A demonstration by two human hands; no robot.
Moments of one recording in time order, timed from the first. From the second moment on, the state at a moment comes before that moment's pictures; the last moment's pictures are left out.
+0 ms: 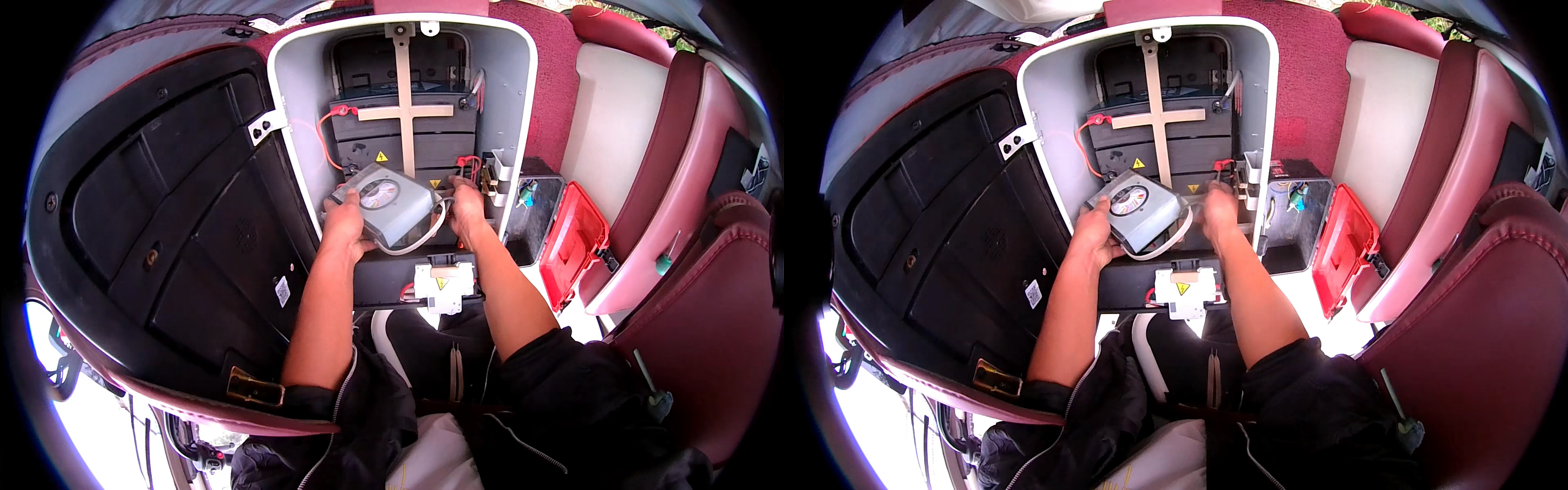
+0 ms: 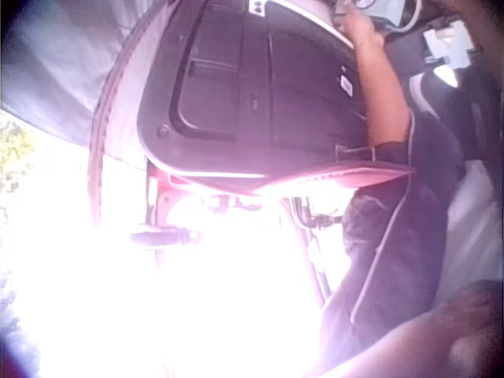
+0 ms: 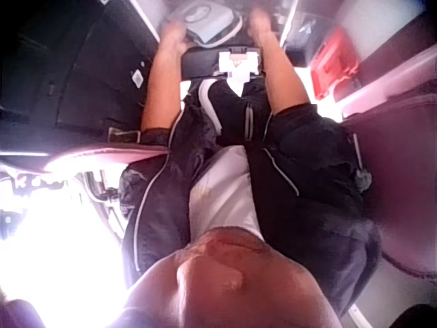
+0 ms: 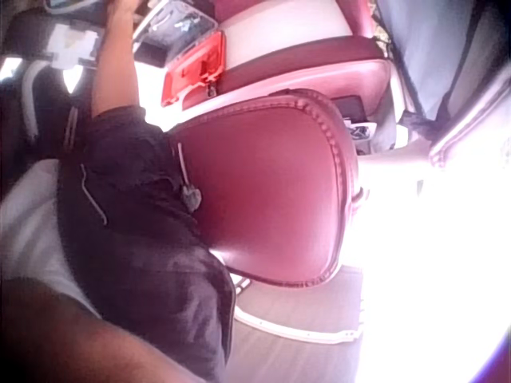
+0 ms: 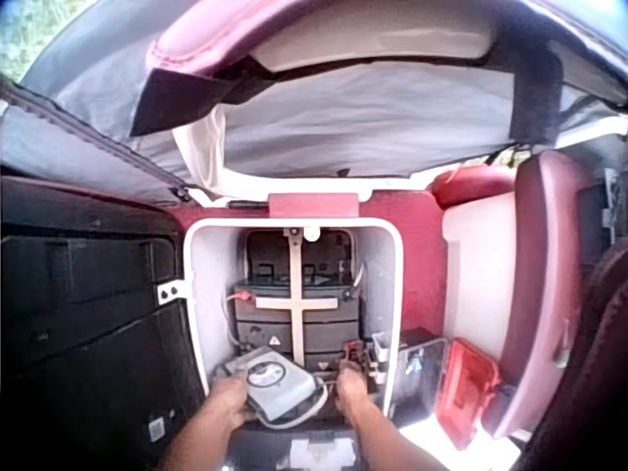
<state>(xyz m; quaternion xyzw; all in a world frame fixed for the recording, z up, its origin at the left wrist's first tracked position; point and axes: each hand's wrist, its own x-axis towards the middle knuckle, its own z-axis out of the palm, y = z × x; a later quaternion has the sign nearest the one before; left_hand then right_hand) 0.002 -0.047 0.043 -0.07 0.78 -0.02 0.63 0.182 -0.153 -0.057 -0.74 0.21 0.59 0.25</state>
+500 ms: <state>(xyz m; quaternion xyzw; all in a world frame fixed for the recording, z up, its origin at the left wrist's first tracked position) -0.006 -0.055 0.035 -0.07 0.76 -0.01 0.65 0.180 -0.158 -0.062 -0.74 0.22 0.57 0.28</state>
